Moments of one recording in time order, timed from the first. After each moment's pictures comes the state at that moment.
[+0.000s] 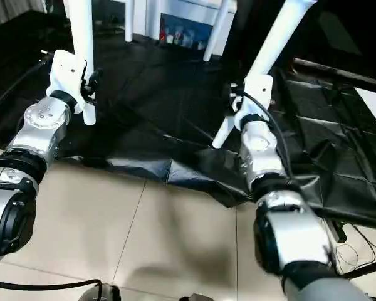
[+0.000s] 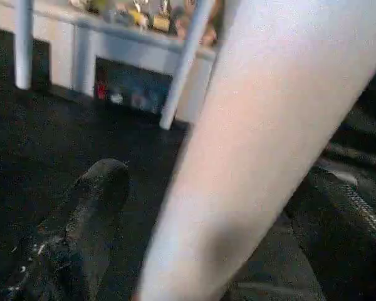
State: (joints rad) left arm -1.05 0.36 0.04 1.21 0.11 -0.31 -0.17; right arm -0.96 -0.21 -0.13 1.16 0.08 -0.27 -0.01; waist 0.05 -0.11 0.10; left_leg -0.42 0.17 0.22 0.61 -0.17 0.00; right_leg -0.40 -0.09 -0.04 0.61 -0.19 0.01
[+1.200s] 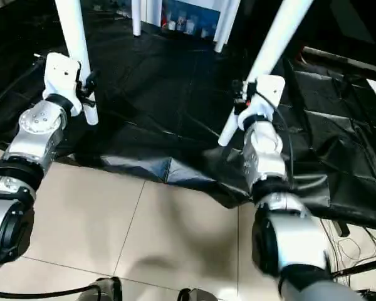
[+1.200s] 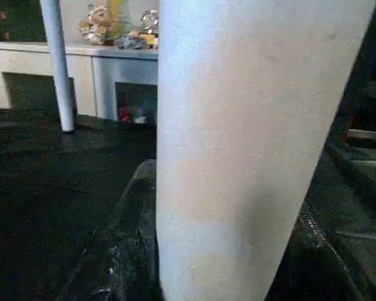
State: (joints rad) left arm -0.97 0.37 0.04 1.10 0.06 -0.32 -0.21; right arm -0.84 -0.16 -0.22 0.96 0.16 -0.32 0.10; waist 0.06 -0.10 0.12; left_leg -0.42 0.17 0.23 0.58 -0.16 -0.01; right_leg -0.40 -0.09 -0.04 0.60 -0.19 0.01
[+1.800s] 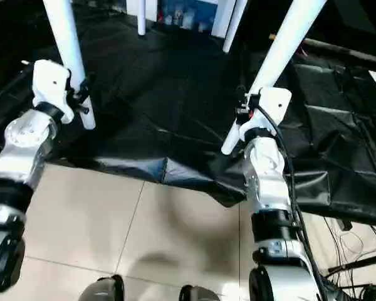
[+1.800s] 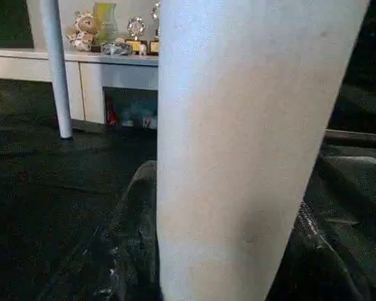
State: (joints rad) left arm -0.72 0.41 0.05 0.62 -0.02 -0.13 -0.27; right arm -0.59 -0.11 -0.16 0.40 0.14 -0.05 0.00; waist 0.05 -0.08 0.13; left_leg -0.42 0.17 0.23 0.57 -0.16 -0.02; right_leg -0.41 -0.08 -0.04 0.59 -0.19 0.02
